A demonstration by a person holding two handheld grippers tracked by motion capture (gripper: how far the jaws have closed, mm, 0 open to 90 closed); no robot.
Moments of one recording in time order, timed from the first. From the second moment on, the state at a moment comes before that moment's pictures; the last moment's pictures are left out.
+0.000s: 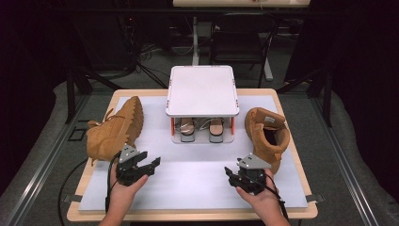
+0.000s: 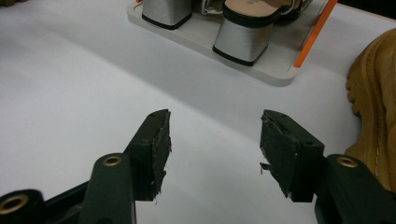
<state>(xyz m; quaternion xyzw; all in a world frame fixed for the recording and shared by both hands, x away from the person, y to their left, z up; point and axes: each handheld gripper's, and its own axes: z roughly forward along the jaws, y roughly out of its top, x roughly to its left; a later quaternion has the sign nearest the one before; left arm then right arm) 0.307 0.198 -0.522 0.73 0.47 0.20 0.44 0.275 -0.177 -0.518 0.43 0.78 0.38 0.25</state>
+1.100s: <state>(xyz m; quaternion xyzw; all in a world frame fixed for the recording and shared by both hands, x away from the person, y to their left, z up) 0.297 0.254 -0.513 0.72 0.52 0.19 0.42 0.273 -0.205 -0.533 0.45 0.77 0.38 0.24</state>
